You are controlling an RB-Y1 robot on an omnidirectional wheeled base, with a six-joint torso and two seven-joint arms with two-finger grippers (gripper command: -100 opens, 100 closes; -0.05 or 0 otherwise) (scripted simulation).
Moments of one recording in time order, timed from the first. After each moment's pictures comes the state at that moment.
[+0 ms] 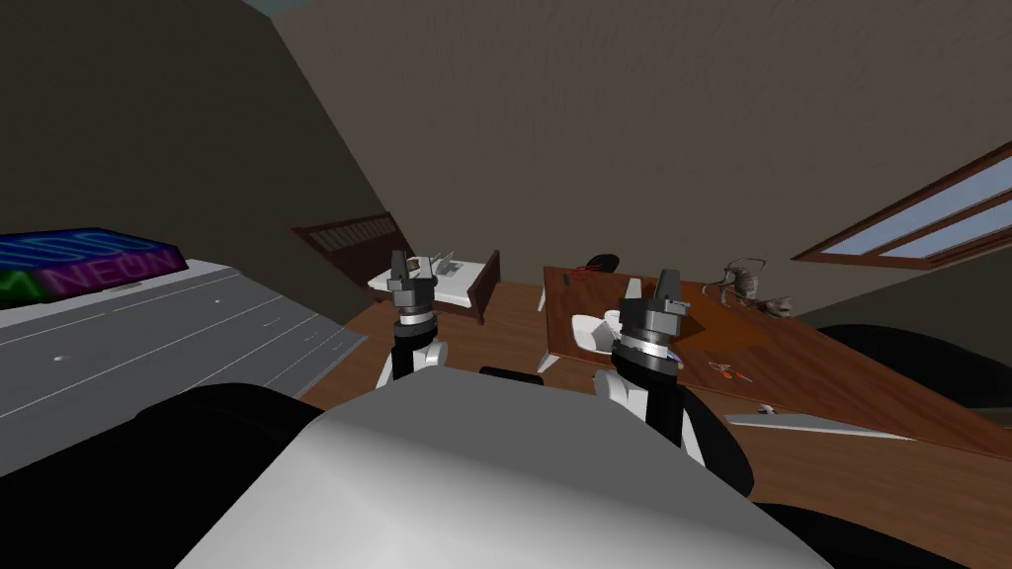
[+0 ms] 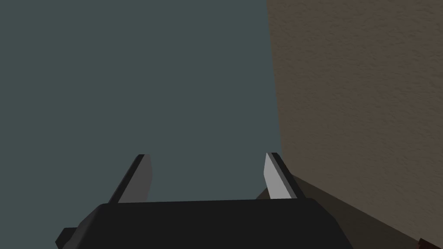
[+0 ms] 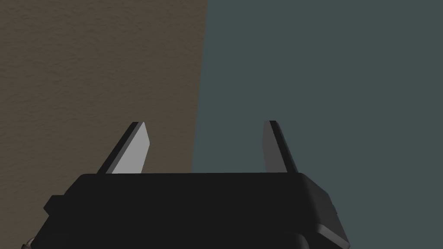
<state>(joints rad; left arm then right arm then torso) 0.51 -0.05 0.02 -2.35 -0.09 -0.62 0.03 0.52 -0.01 -0.03 -2.38 -0.01 -0.42 0.04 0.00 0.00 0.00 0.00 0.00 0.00</state>
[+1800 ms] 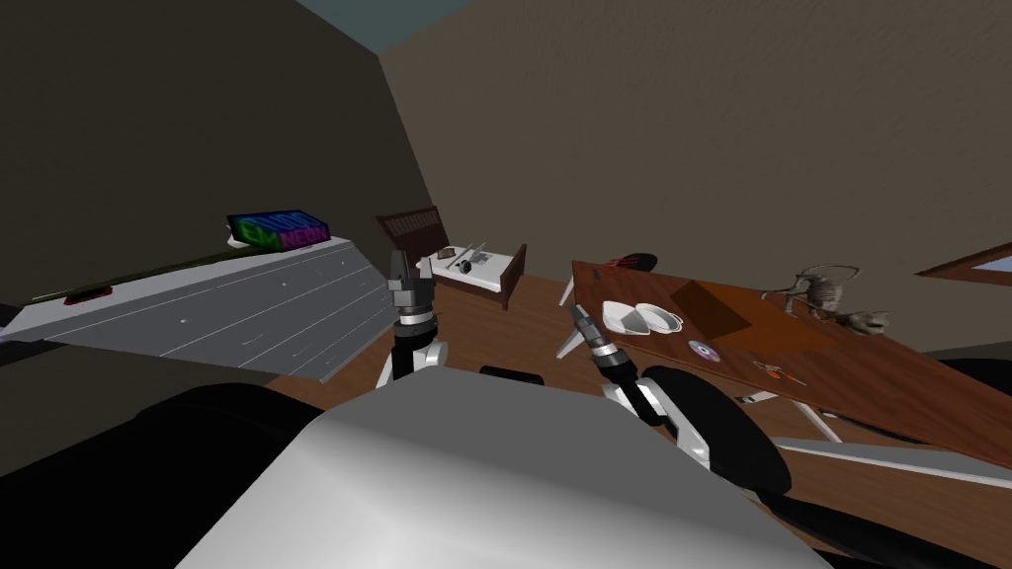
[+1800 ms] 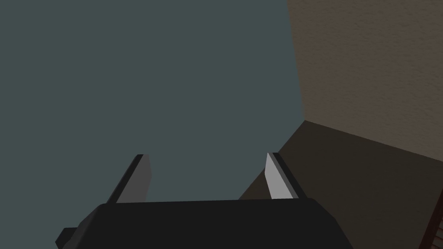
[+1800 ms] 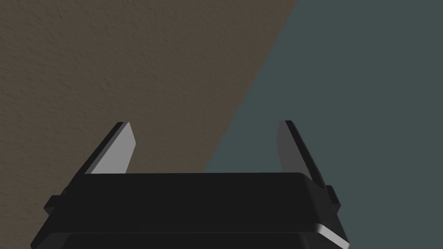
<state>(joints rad) 0.51 -0.05 0.02 -2.35 -0.09 -0.62 0.03 0.44 -0.52 0.11 -1.98 0.24 -0.48 0.16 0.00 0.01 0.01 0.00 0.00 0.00</state>
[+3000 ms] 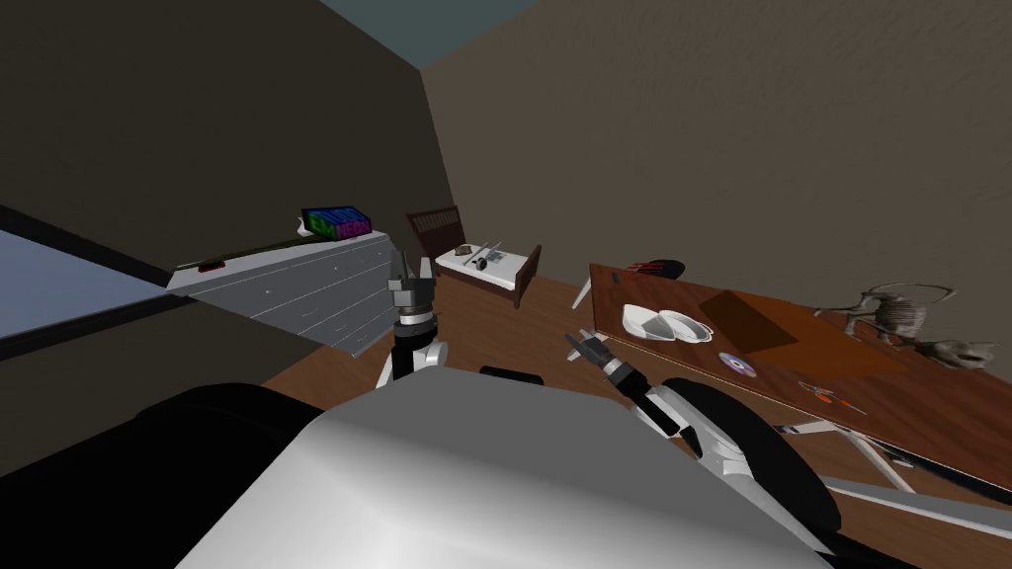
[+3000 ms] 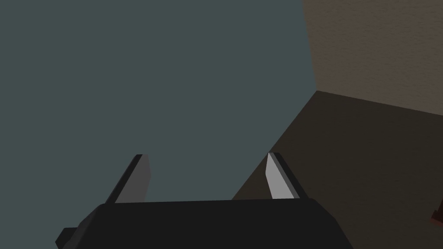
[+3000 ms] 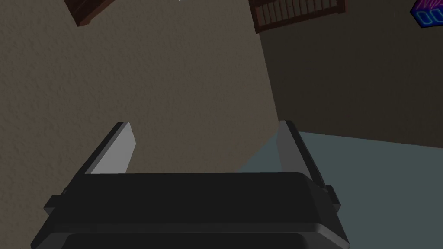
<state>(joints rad) 0.51 -0.05 0.02 -2.35 -0.09 -0.62 0.03 0.40 -0.79 0.21 -1.66 0.43 -0.50 0.29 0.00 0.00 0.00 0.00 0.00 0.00</state>
